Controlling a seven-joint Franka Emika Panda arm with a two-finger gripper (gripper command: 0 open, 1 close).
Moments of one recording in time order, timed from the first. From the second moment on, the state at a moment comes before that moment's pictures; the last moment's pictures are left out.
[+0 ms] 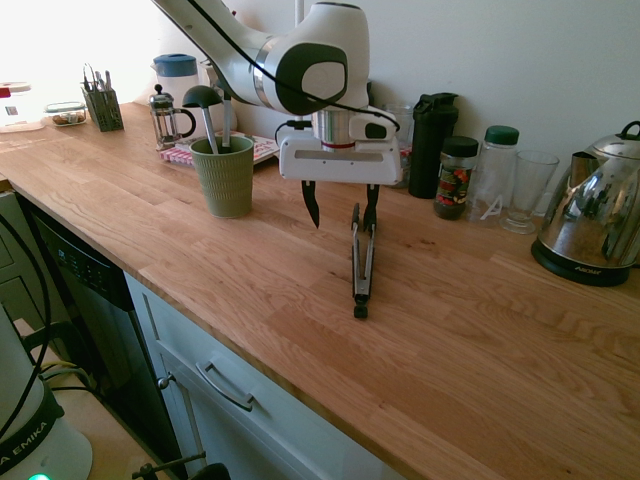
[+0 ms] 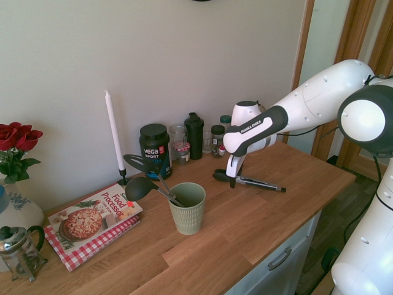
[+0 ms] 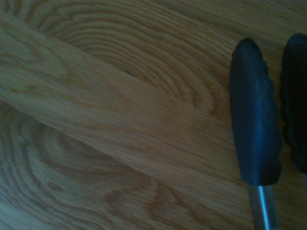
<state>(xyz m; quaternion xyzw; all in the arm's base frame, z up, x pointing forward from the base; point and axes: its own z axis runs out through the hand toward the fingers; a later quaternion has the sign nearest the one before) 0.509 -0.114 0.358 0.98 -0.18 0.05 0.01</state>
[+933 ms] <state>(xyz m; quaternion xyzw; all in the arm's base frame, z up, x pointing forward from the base) 0.516 -0.121 0.335 0.98 -0.20 0.04 -0.01</state>
